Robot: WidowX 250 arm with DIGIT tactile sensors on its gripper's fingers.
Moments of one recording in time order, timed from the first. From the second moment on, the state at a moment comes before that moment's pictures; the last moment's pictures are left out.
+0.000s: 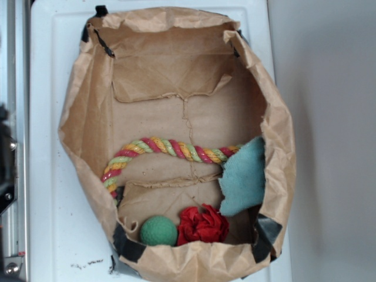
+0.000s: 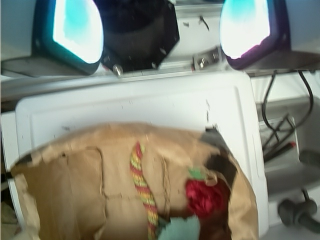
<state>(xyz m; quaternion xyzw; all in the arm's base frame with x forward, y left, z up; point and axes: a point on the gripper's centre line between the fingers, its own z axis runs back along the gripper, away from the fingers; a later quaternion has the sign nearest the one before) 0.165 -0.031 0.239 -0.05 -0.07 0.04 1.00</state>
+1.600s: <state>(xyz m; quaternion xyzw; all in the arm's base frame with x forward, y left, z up) 0.246 -0.001 0.218 -0.01 -0.15 0.04 0.99</state>
